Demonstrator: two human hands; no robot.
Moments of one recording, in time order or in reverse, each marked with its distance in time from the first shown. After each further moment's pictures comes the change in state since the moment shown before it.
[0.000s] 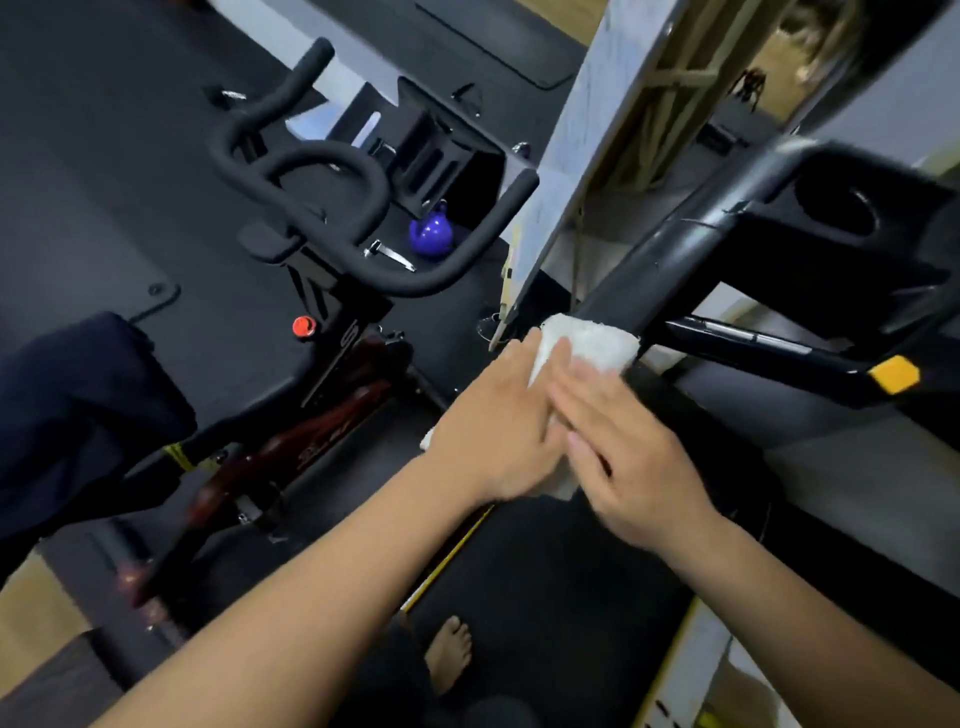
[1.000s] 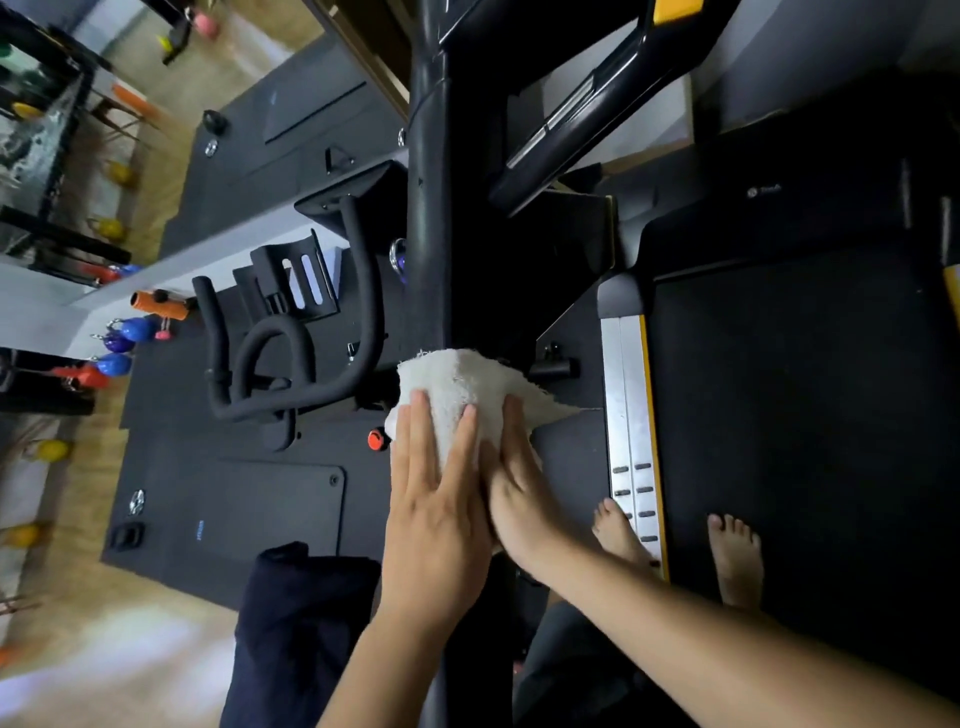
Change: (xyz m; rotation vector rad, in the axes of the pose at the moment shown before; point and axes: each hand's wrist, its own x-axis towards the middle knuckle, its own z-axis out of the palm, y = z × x) left_hand -0.067 0.007 0.002 0.443 -0.035 0.195; right_hand -0.020 -0.084 0.129 1.303 0.467 1.135
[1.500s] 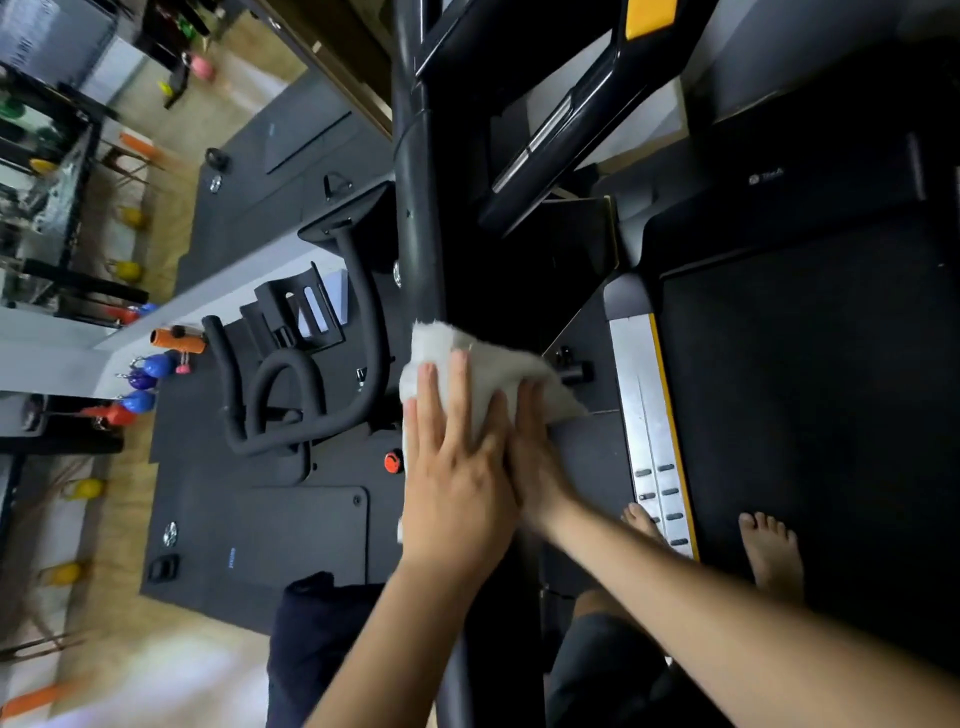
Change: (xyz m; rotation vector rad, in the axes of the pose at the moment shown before) left_hand 0.064 0.004 -0.002 0.326 -0.037 0.189; right_hand 0.038 -0.005 -0.011 -0.229 -0.021 -0.136
